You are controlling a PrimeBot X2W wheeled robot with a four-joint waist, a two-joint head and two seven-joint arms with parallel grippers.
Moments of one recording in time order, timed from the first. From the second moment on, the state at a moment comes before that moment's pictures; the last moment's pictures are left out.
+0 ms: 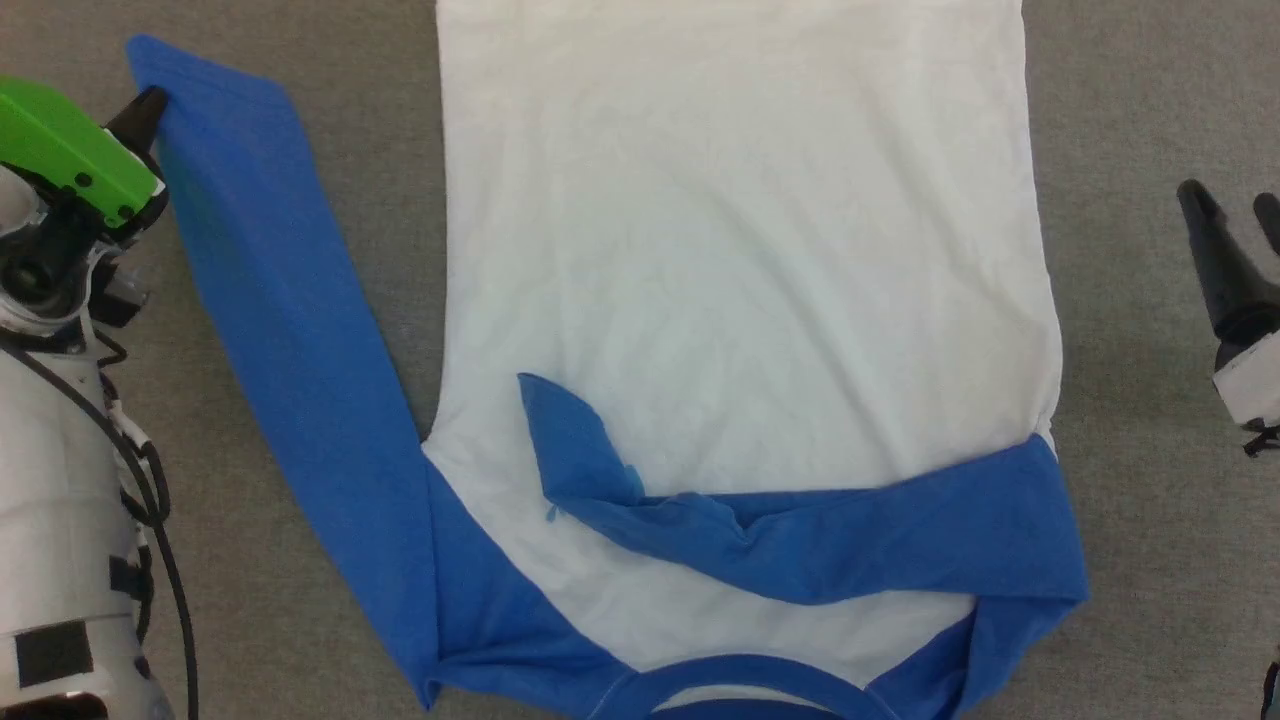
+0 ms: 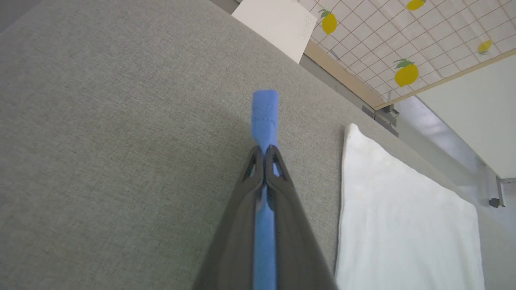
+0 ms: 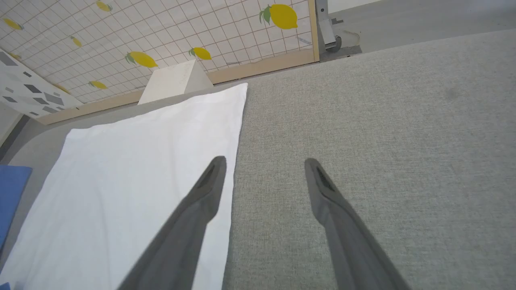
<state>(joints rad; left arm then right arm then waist) -0.83 0.34 0.14 0.44 -0.73 0.06 0.60 -0.38 -0.14 -0.31 -0.16 0.44 0.13 0.60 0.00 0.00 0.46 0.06</state>
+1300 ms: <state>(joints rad) -0.59 0.05 -0.91 0.36 -0.97 -0.10 0.66 -0.28 -0.08 -0.28 -0.06 0.44 0.13 0.60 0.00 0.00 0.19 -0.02</state>
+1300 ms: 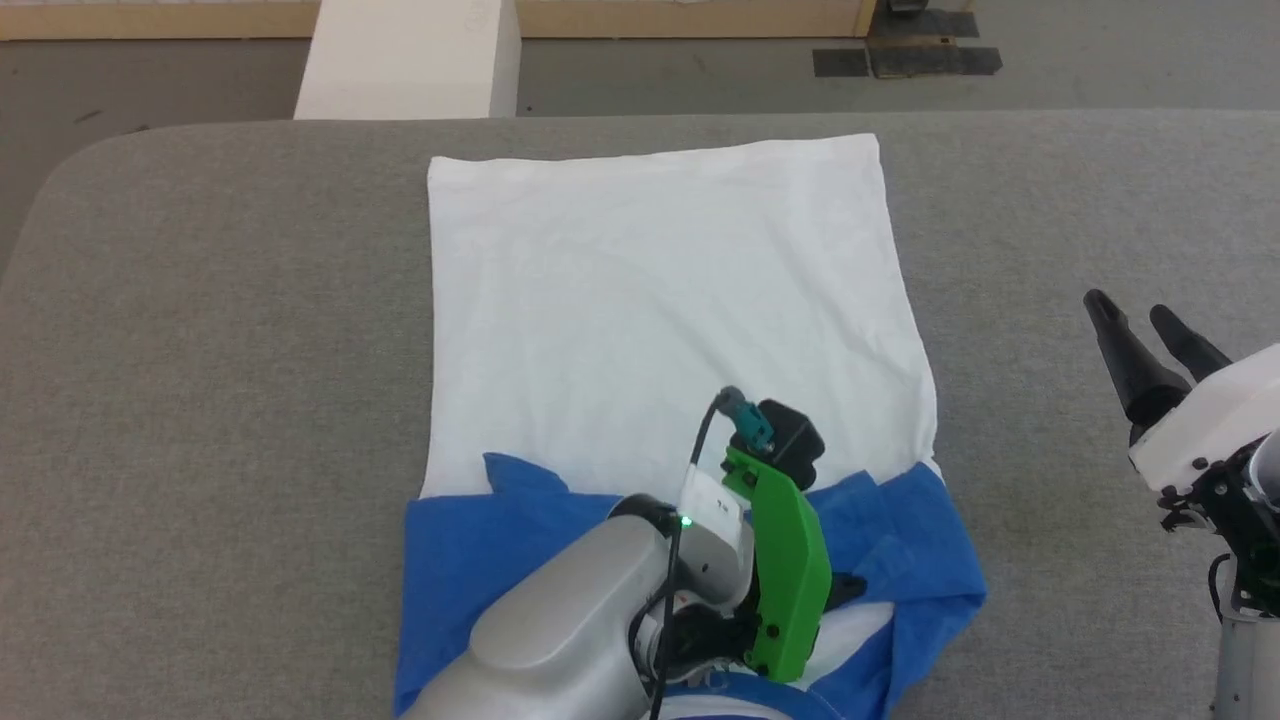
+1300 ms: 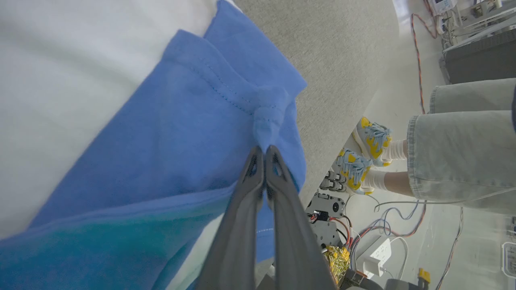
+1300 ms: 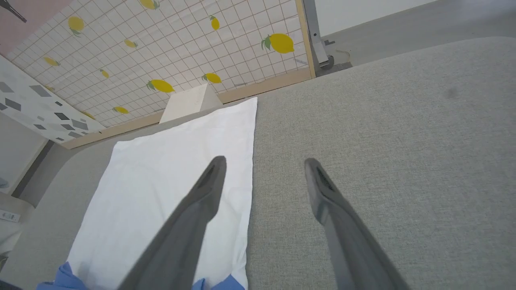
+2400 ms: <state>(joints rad) -0.48 0.37 -0.39 0.19 -0.74 0.20 -0.25 -0.36 -0.11 -0.19 -0.03 0.42 0.13 0.59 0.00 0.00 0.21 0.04</state>
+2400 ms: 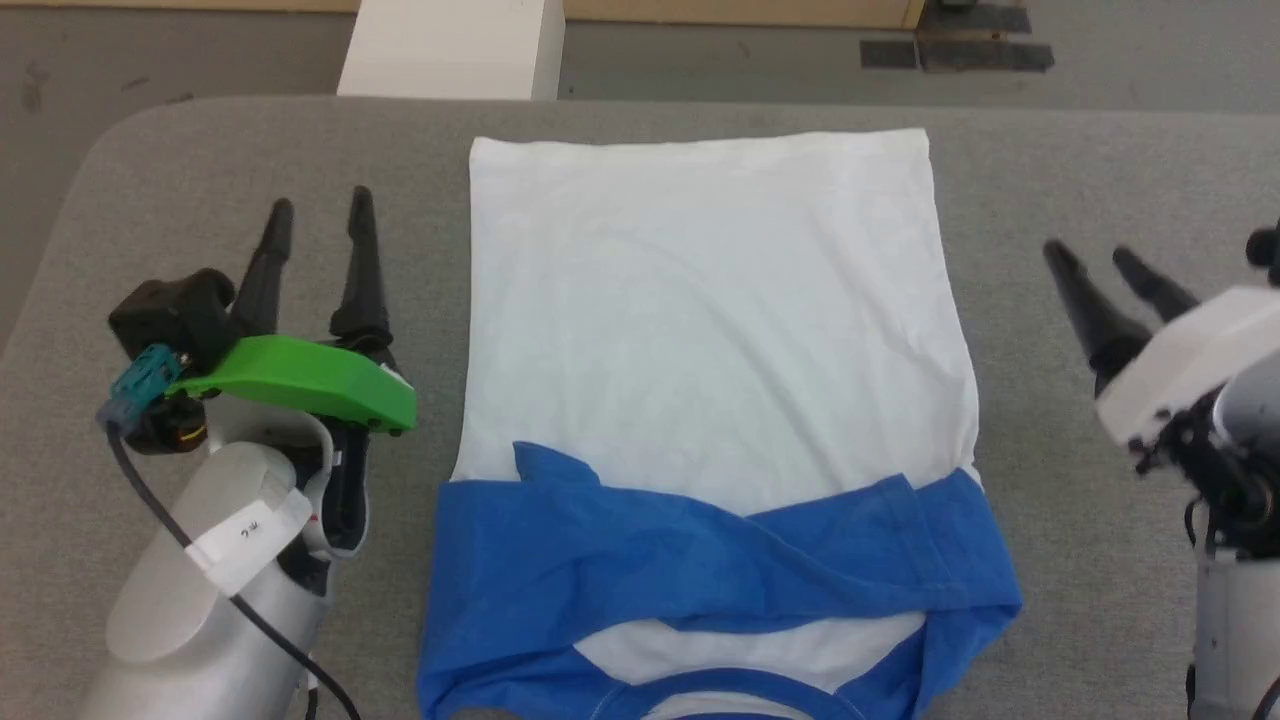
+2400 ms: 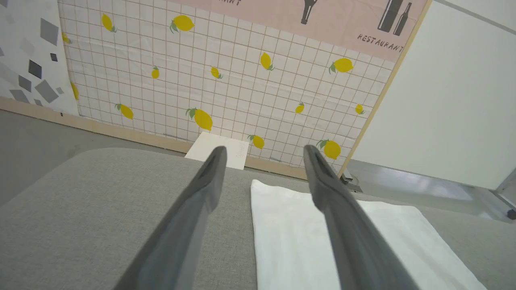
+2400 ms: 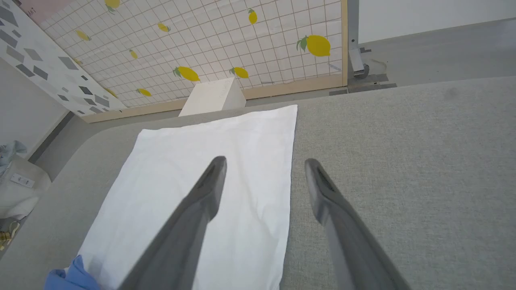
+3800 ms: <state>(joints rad) -0.42 0.08 -0.09 -0.10 -0.34 0.04 -0.26 -1.22 -0.33 0.03 0.44 0.10 0.13 1.25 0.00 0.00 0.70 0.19</state>
